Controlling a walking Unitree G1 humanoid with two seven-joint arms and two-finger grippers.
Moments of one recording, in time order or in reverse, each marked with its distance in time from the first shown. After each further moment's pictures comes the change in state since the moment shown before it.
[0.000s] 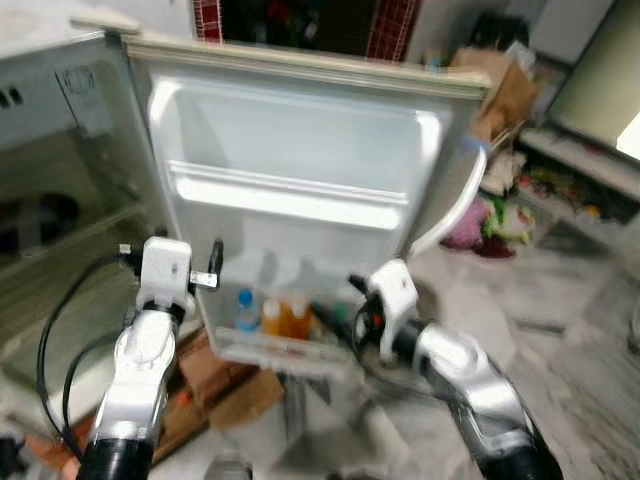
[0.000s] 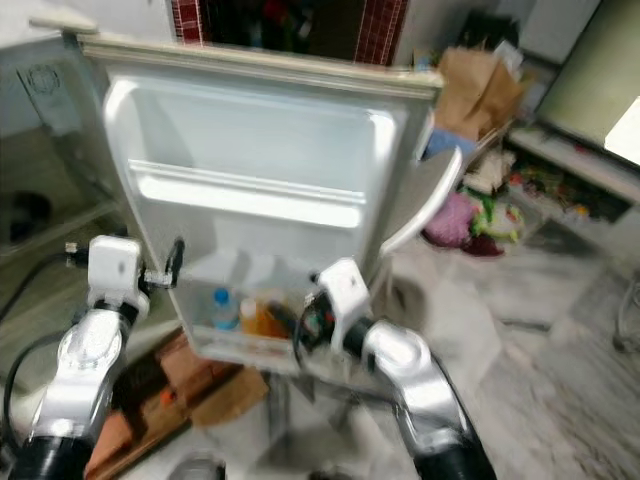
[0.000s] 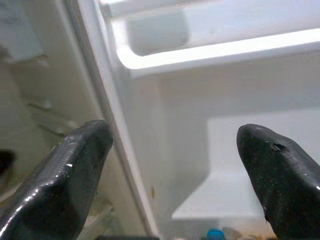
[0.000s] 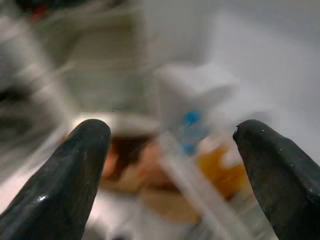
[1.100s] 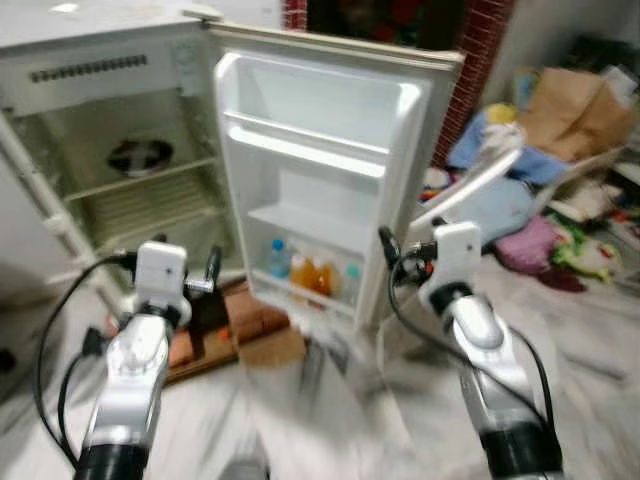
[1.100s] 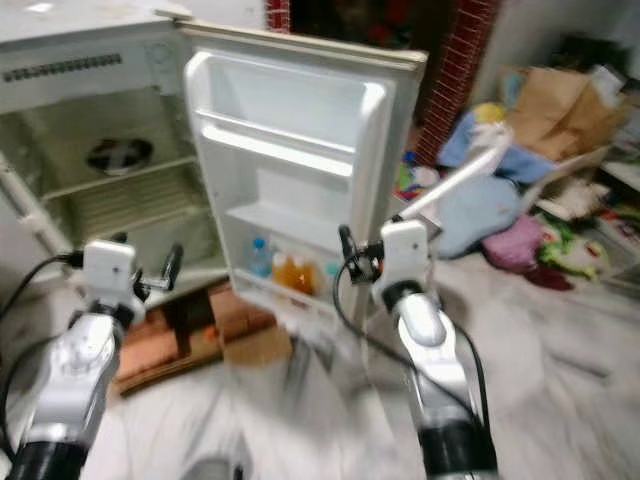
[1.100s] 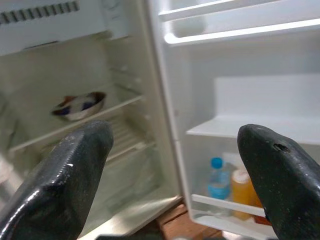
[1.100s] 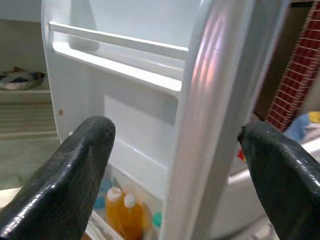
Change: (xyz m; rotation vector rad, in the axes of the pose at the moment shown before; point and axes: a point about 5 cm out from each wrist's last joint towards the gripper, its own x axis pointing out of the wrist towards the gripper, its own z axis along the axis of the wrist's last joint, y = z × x) left arm -0.005 0.000 -0.004 -0.028 0.030 -0.041; right arm -0.020 -0.062 0.036 -0.062 -0.330 -0.722
